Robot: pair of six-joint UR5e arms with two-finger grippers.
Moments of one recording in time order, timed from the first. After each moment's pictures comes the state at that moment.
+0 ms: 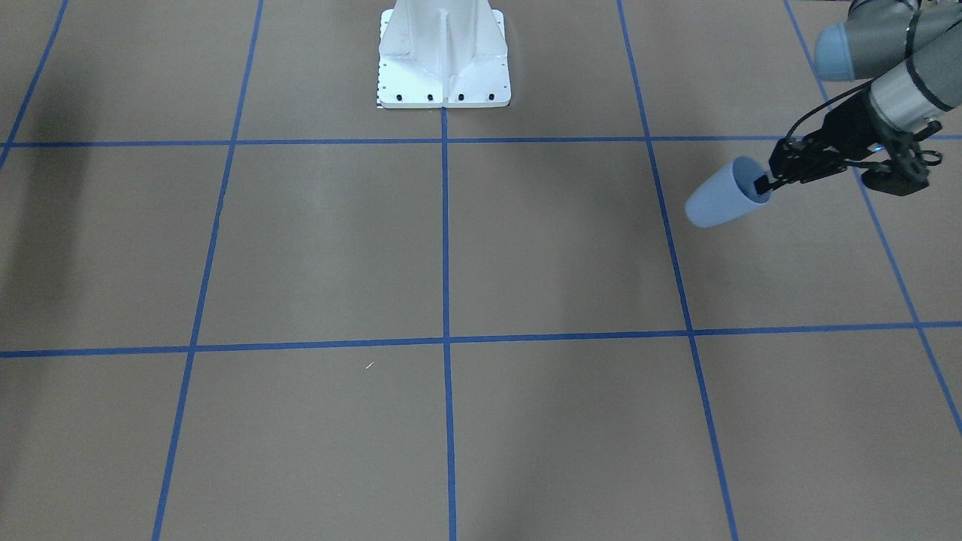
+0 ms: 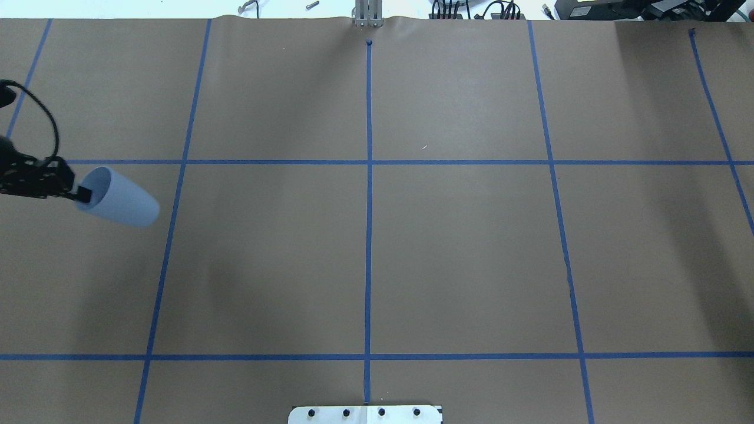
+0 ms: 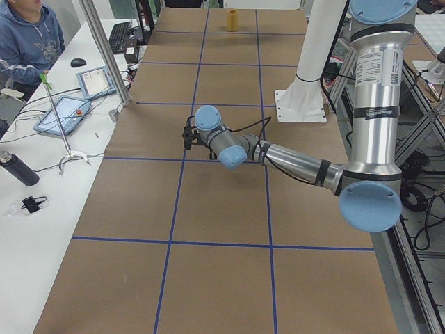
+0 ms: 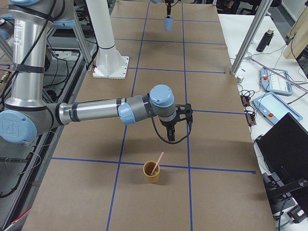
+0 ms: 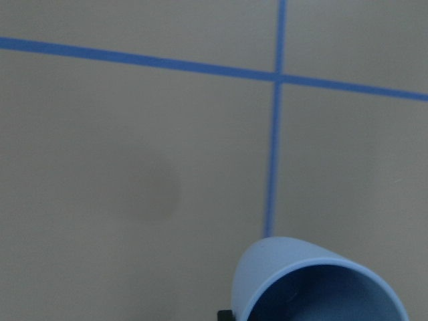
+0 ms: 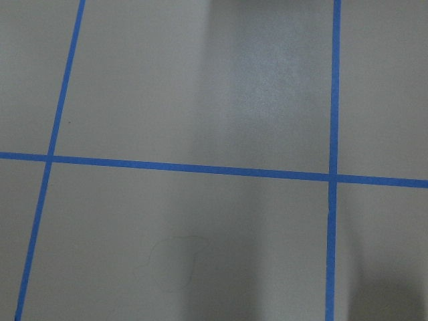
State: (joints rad) left arm -1.04 -1.63 -1.85 -2.13 -2.50 -1.11; right arm 1.53 -1.72 1.87 -1.34 2.44 0.25
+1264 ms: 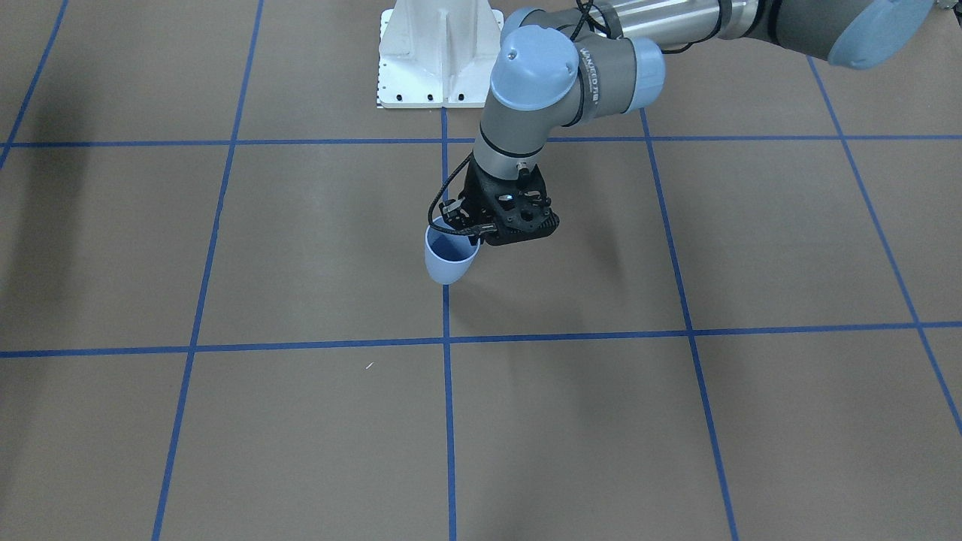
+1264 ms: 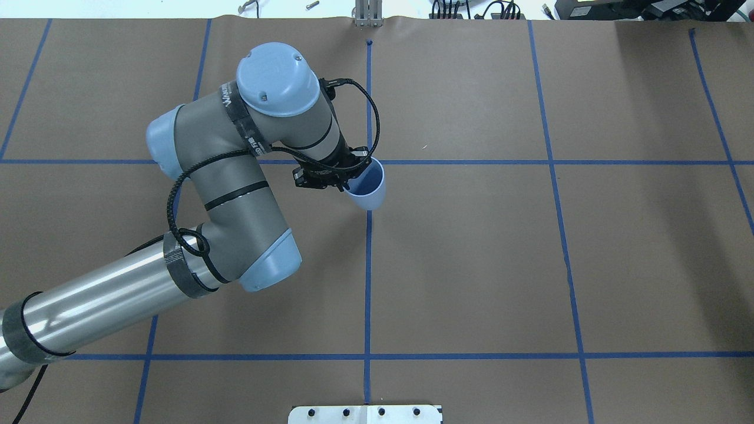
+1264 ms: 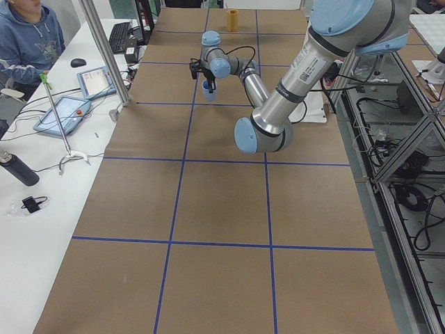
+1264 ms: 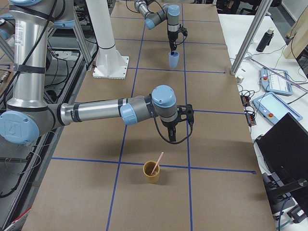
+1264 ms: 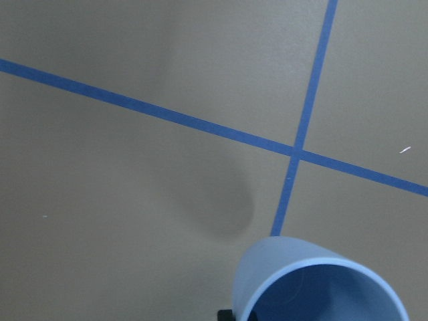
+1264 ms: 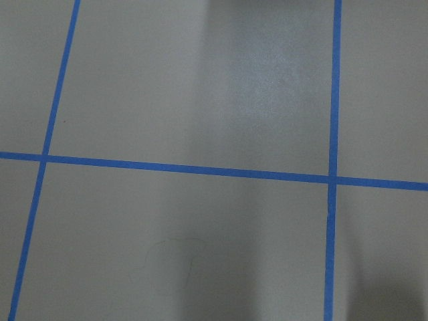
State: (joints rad) left arm -0.61 -2.40 -1.56 -1.64 -1.99 -1.46; right arm 1.52 -1.71 1.86 -1.34 2.43 0.24
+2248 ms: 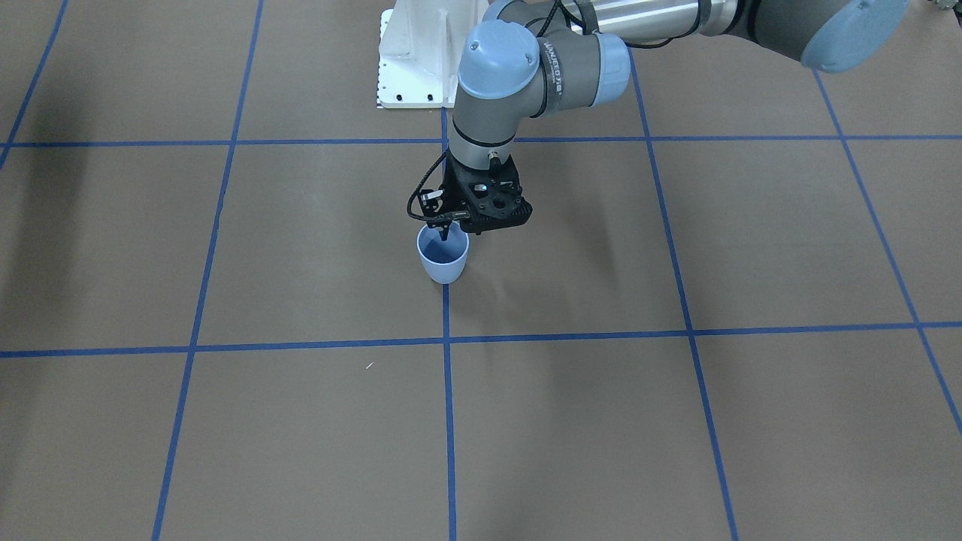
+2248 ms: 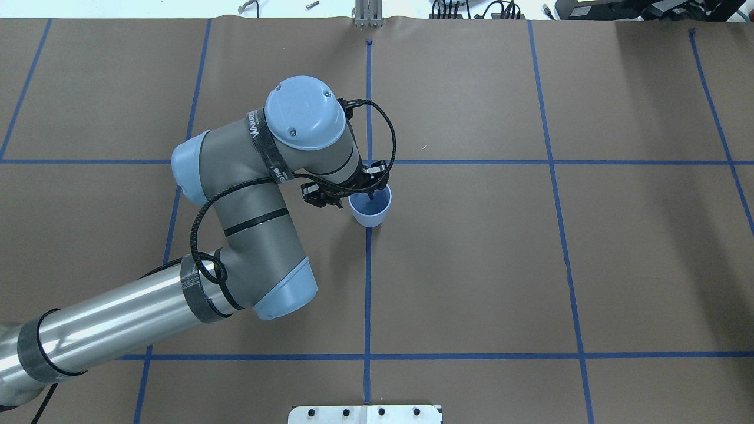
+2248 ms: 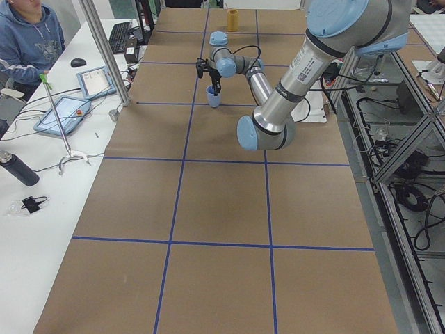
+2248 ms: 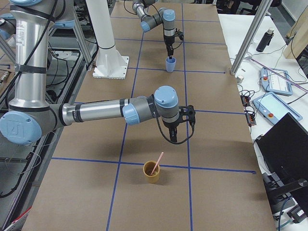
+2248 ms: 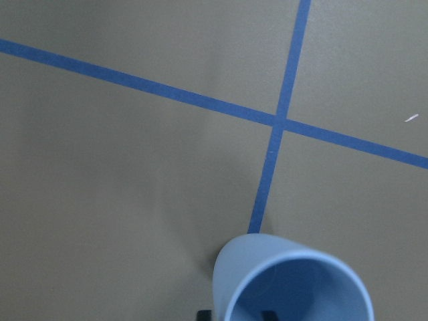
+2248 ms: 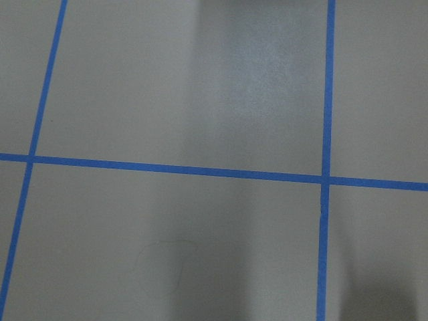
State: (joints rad) left arm -0.56 -2.41 -1.58 -1.62 -1.91 -1.47; right arm 1.51 -1.70 1.84 -1.35 2.40 0.24
